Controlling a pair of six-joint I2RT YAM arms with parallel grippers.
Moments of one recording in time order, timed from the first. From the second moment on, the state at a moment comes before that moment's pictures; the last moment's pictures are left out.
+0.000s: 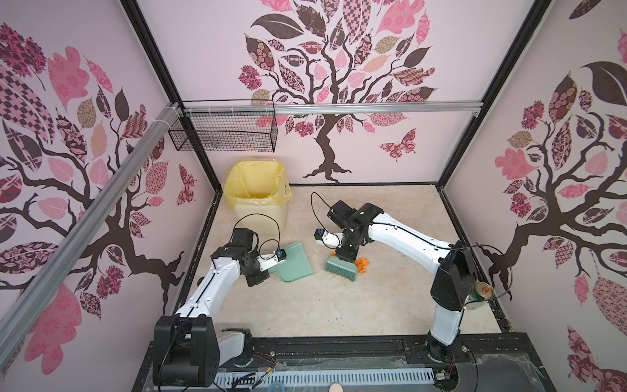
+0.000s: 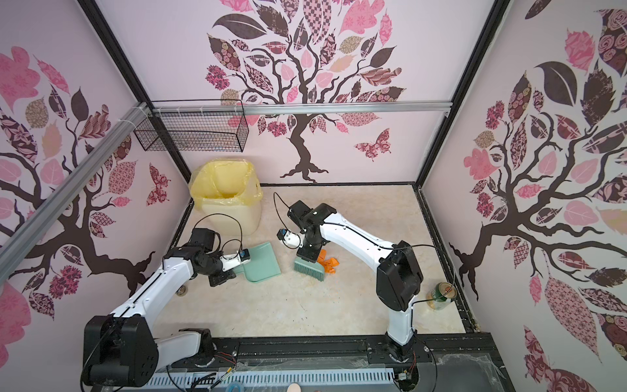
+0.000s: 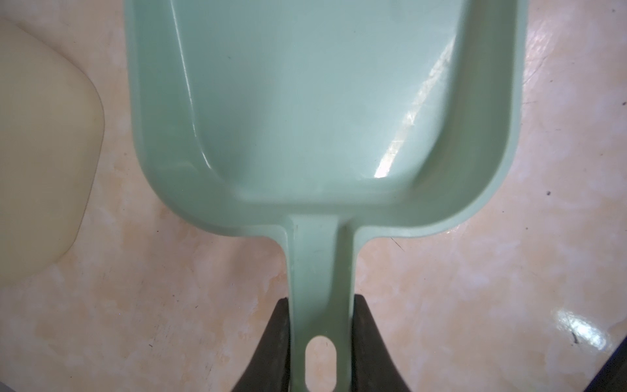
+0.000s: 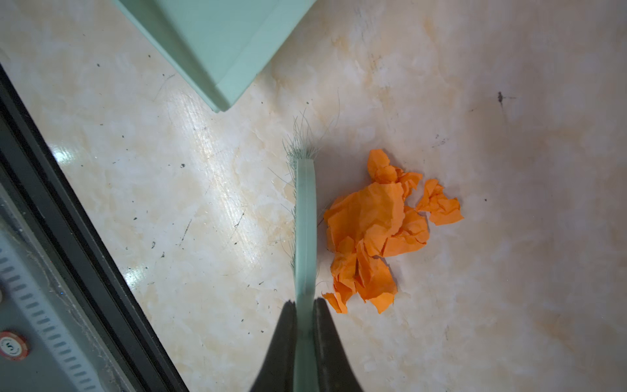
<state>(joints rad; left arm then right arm) -0.05 1.24 0.79 -0.84 0.22 1.14 0.77 1.85 1.68 -1.17 -0.14 -0.45</state>
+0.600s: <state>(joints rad) -0.22 1.43 0.90 -0.84 0.13 1.15 0.58 1.55 1.76 -1.21 0.00 -0.01</state>
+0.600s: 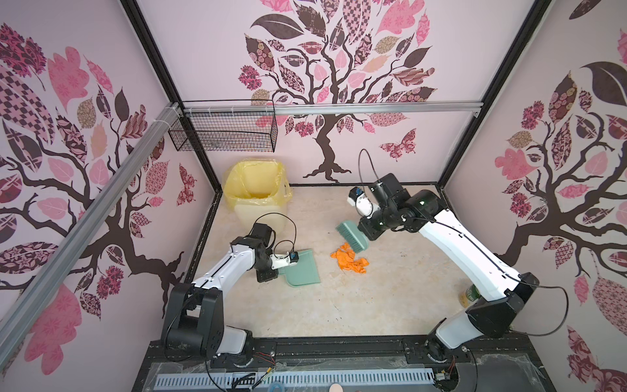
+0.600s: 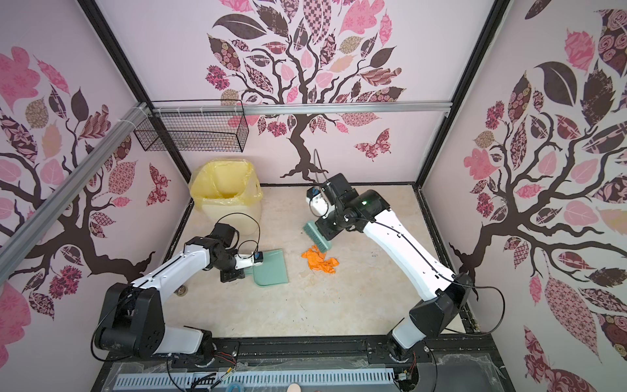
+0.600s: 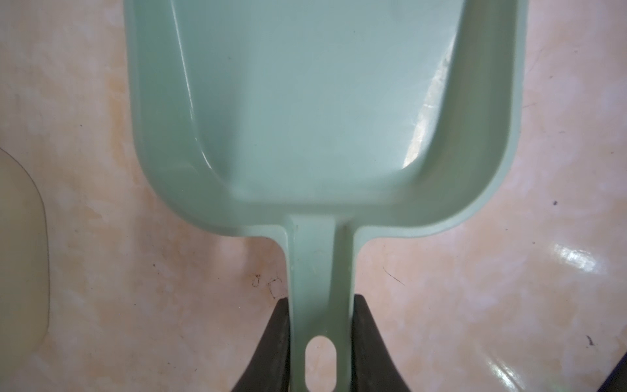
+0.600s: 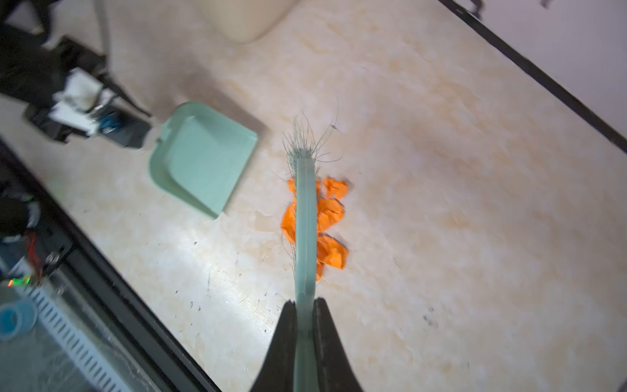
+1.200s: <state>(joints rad) -0.27 1.57 0.98 -0.79 0.07 1.09 0.53 1.87 1.73 -1.42 0.40 0.57</state>
